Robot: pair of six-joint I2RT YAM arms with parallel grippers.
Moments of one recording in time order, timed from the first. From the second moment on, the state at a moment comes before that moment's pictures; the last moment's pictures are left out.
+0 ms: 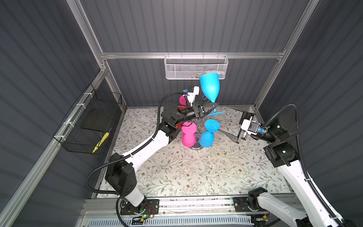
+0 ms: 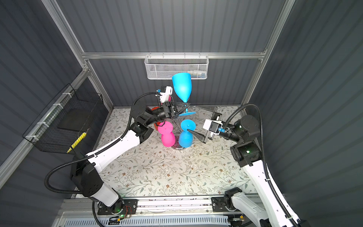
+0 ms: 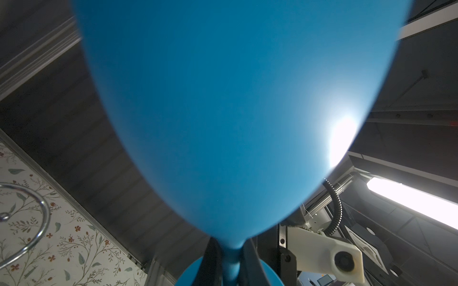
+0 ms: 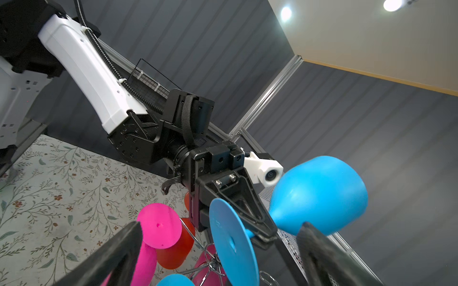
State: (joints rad) left arm -0.70 1.60 1.42 0.62 0.72 -1.23; right arm 0.31 0.92 1.10 0.12 -0.87 -0.51
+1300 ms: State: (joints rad) left arm -0.74 1.23 1.33 -0.24 -0.26 1.02; right arm 0.31 1.24 1.54 -0.31 -0.38 0.62
